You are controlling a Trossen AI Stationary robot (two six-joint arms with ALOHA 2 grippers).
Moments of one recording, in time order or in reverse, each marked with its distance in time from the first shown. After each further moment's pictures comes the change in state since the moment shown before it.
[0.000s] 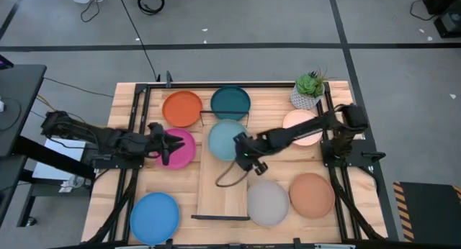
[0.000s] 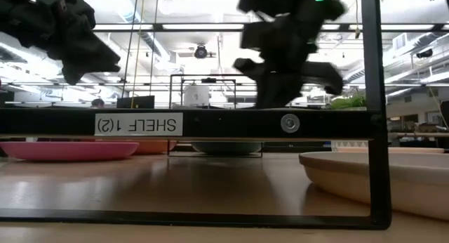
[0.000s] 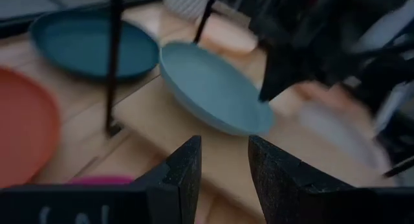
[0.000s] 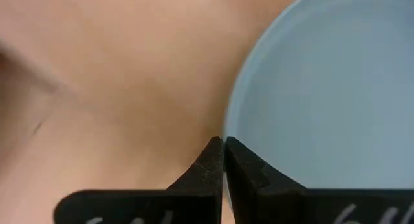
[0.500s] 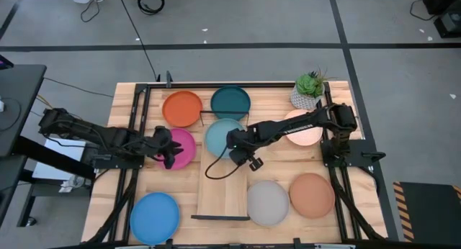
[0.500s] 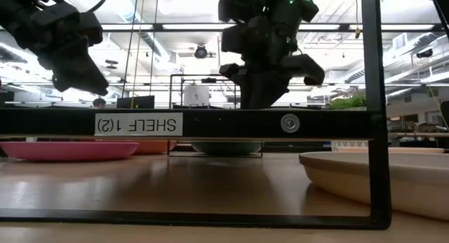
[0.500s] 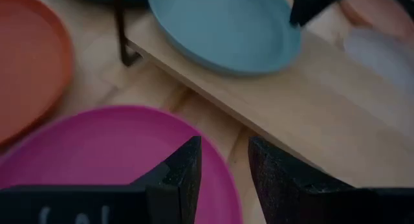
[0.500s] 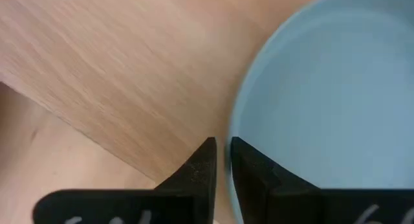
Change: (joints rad) left arm 0.010 0.192 0.108 -0.235 0.114 -0.097; right arm -0.056 0.080 0.172 -0.157 -0.112 -0.016
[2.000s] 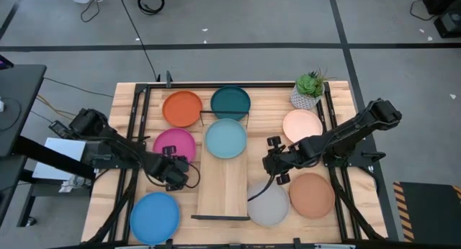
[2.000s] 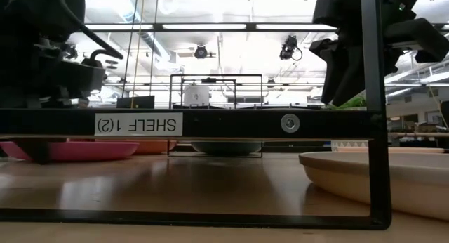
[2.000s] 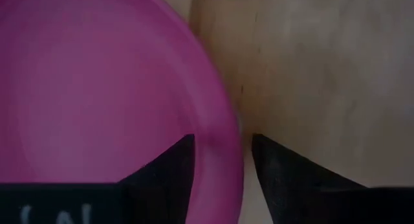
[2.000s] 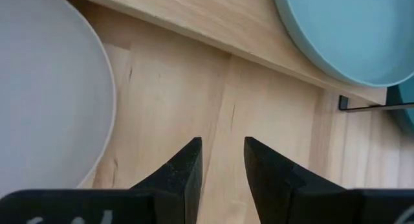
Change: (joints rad) left arm -0.229 0.818 0.296 -0.293 0.081 0.123; right arm 0.304 -0.462 -0.503 0.087 0.356 0.614
